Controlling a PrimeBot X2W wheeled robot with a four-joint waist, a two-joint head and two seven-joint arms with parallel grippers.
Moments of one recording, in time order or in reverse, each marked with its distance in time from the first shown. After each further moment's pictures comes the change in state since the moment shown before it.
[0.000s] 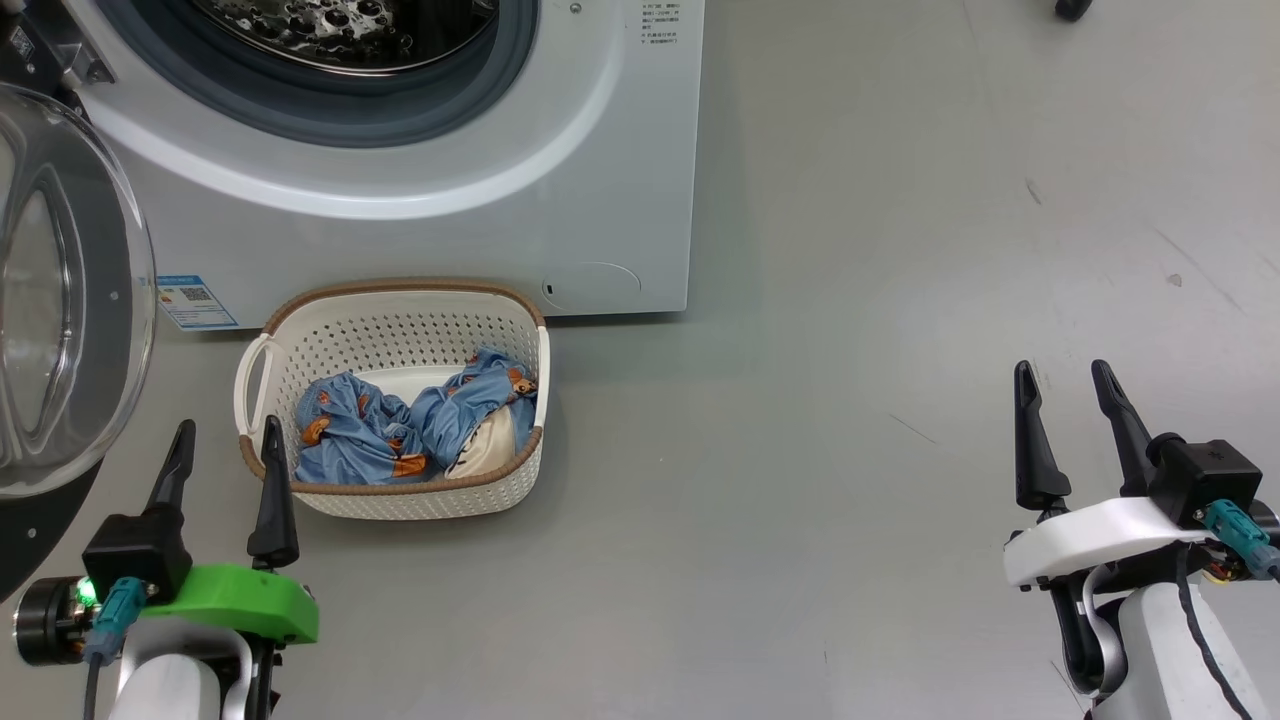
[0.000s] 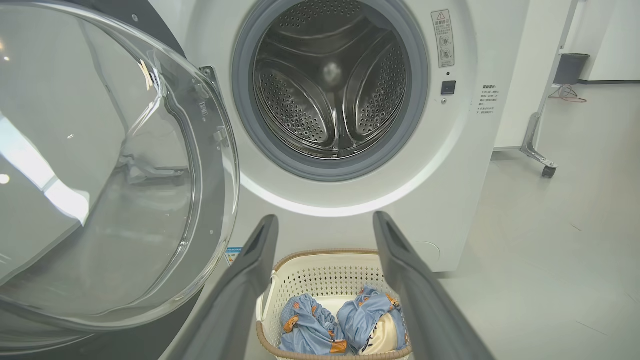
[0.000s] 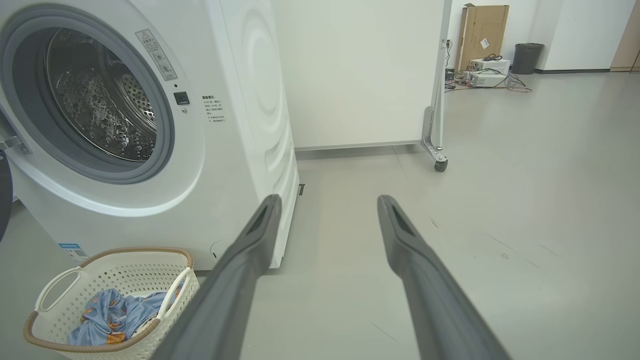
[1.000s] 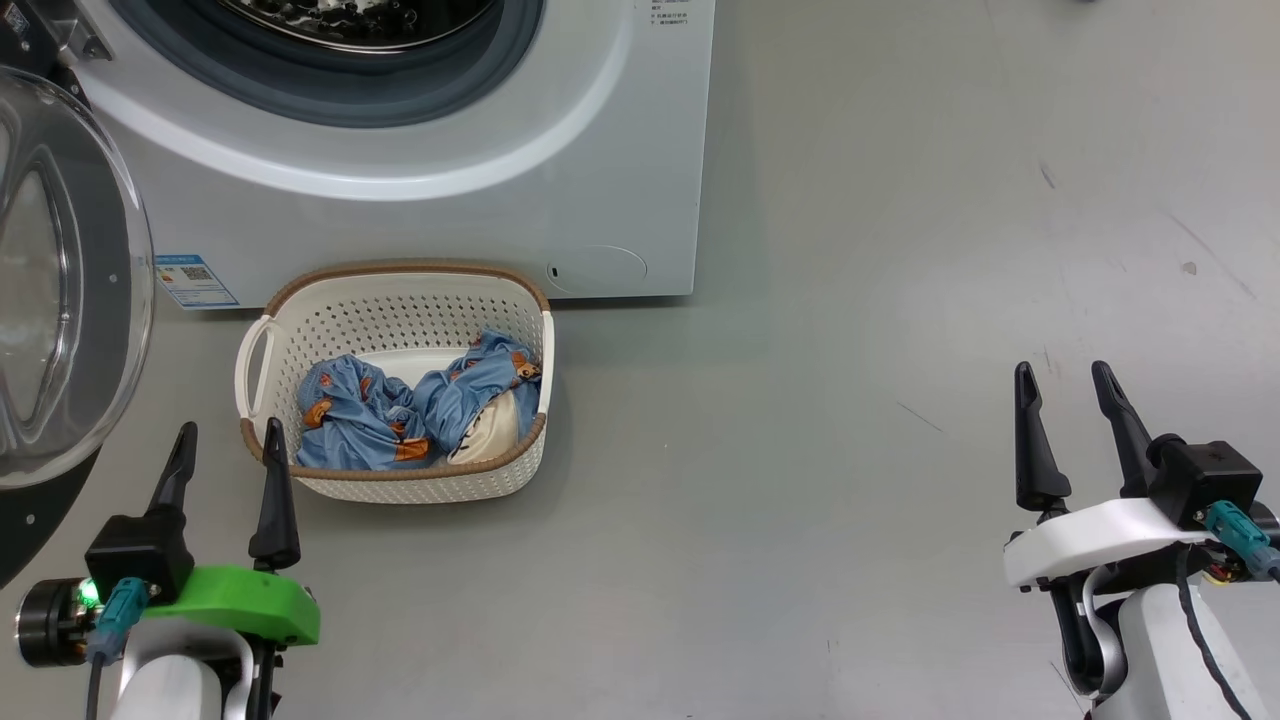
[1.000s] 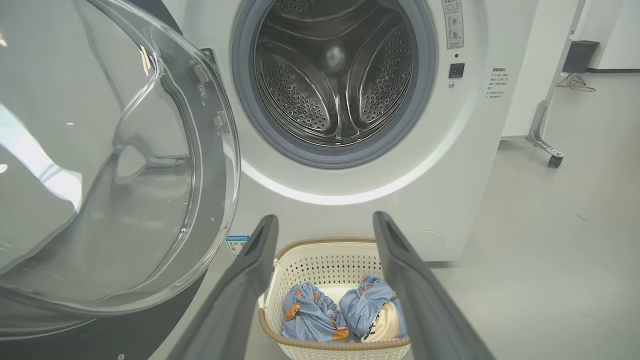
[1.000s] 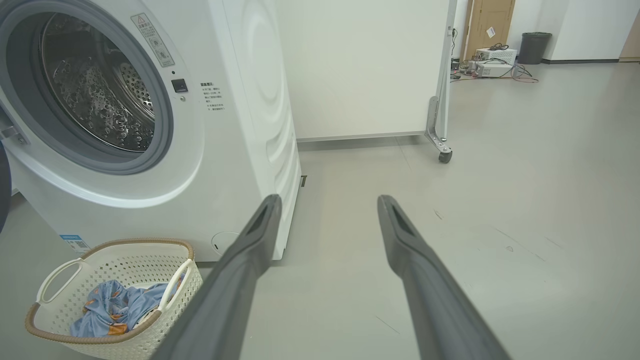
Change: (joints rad) left arm -0.001 -0.001 0.000 0.008 0.003 -0.001 0.000; right arm 0.002 0.002 -0.002 0.000 0.000 0.000 0.000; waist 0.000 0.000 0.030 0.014
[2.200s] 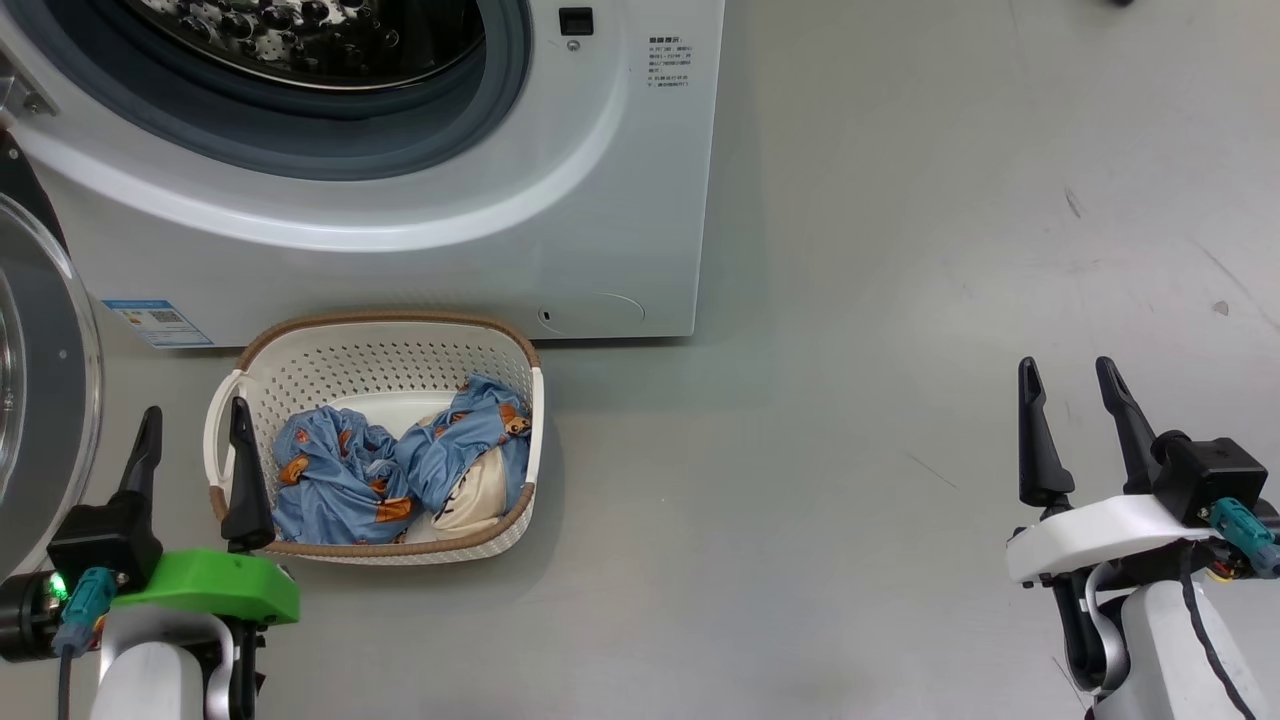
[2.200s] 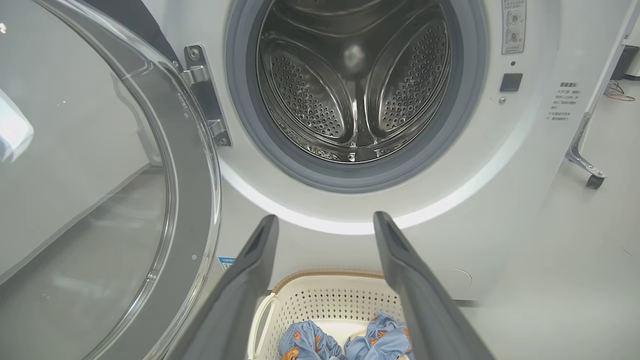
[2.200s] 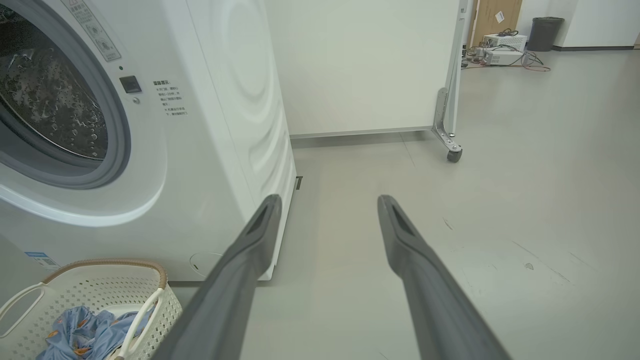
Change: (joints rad) left arm -0.024 -0.021 0.062 -0.008 0.000 0.001 0.000; right arm -0.004 0.002 -0.007 -0.004 0.000 0.000 0.000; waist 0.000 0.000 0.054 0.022
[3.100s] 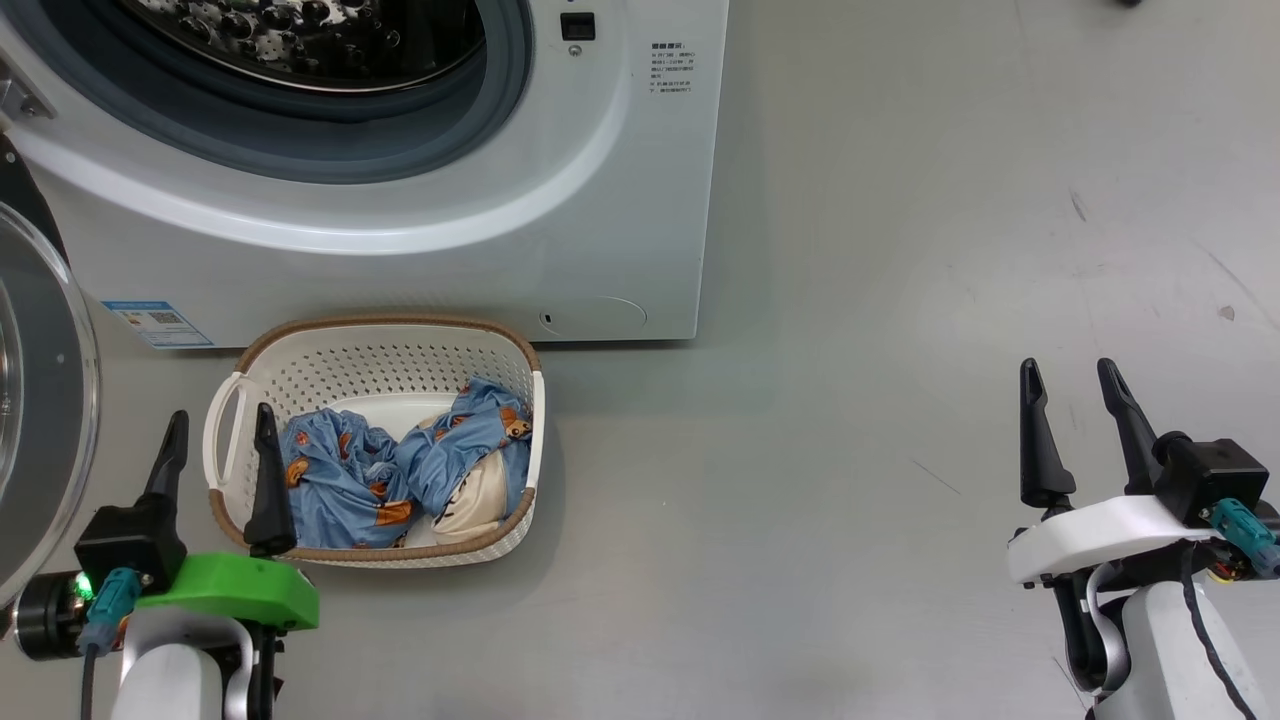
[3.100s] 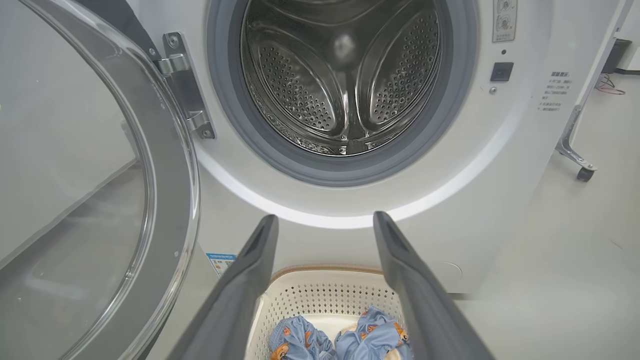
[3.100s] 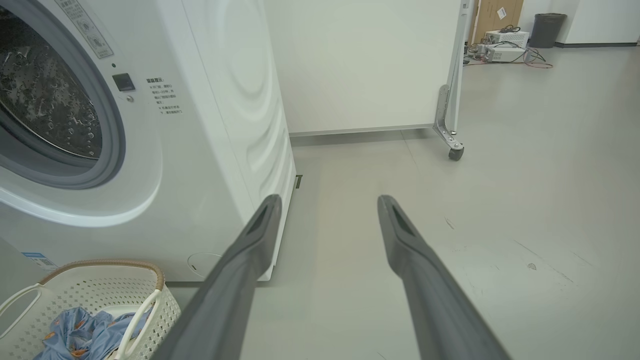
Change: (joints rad) left arm 0.002 -0.007 -0.025 0.007 0.000 0.000 0.000; right arm 0.000 0.001 -0.005 0.005 0.000 0.000 0.000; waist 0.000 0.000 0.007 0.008
